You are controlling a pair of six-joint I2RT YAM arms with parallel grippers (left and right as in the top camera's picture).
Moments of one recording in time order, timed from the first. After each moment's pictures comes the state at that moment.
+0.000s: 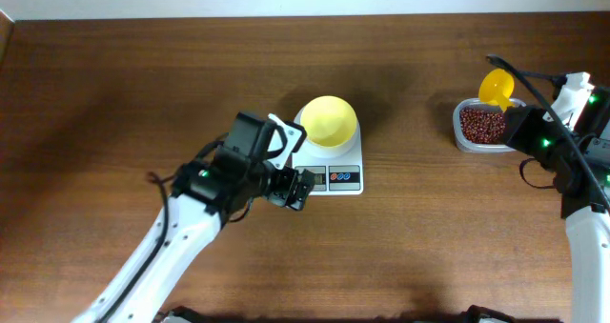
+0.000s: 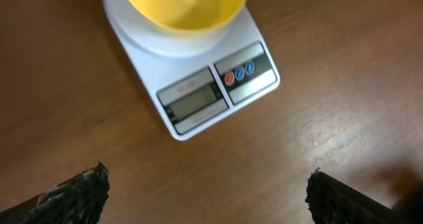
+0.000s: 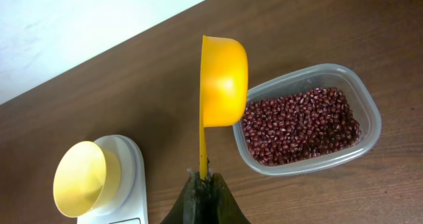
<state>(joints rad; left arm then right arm) -0.45 1.31 1.06 -0.78 0.20 -0.04 -0.30 1.21 1.14 -0.67 -0.35 0.23</state>
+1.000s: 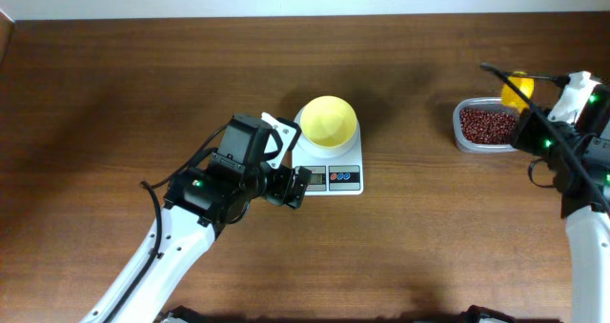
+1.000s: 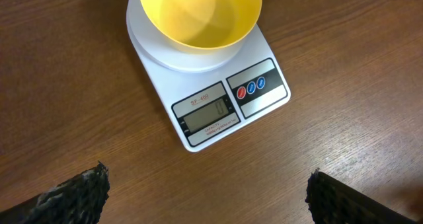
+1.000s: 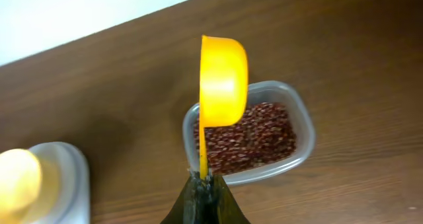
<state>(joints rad) -0.45 1.26 1.03 -0.71 0.15 -0.05 -0.30 1.21 1.14 -0.65 -0.18 0.10</state>
